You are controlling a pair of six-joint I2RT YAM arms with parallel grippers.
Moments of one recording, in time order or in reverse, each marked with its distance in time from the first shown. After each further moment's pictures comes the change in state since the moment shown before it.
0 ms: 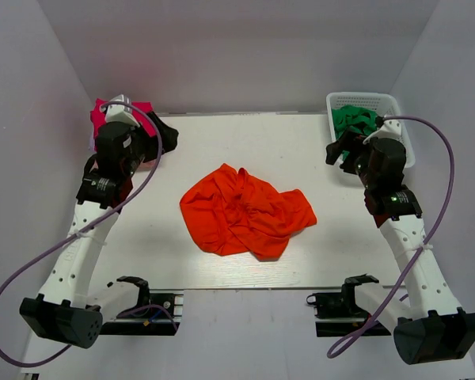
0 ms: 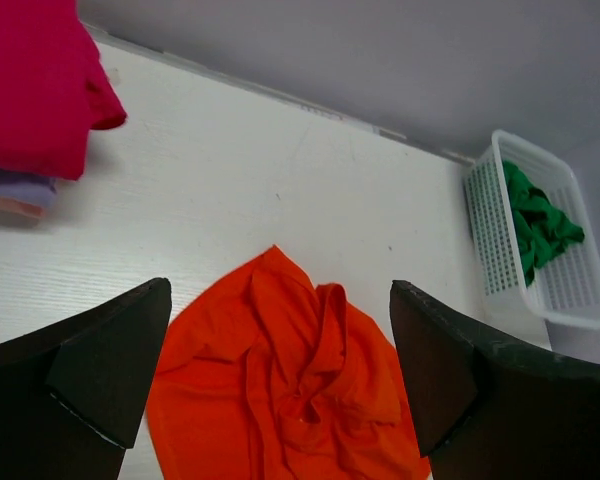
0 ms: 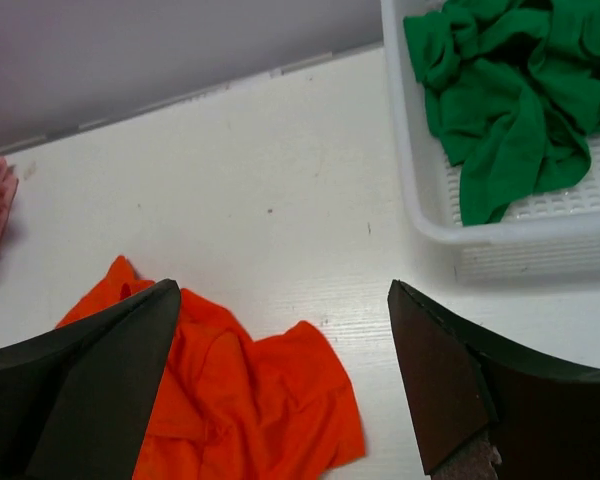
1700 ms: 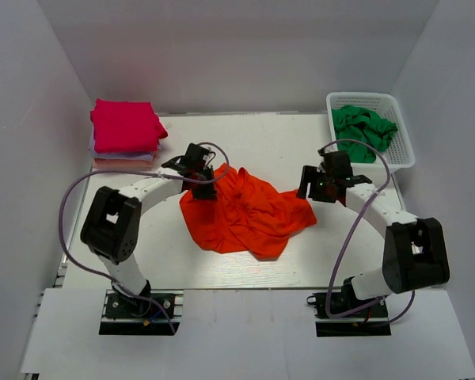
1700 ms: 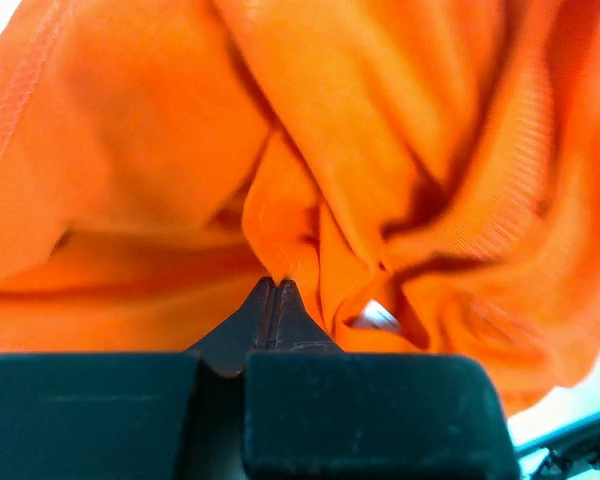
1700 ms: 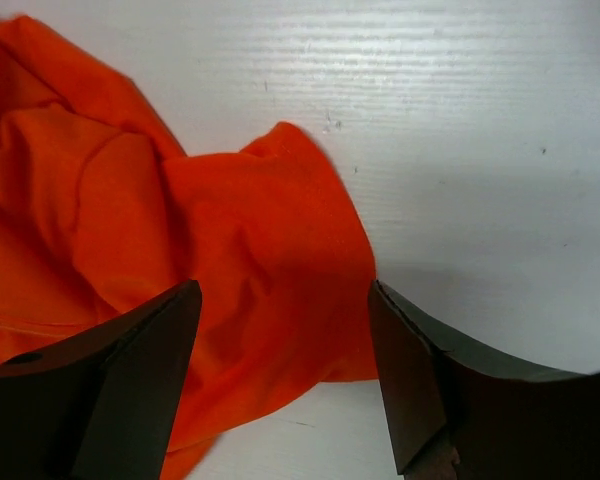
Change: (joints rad) left arm -0.249 0.684 -0.078 -0.037 0.176 -0.020; right arm 0.080 0.442 -0.129 -0.044 -0.188 -0.026
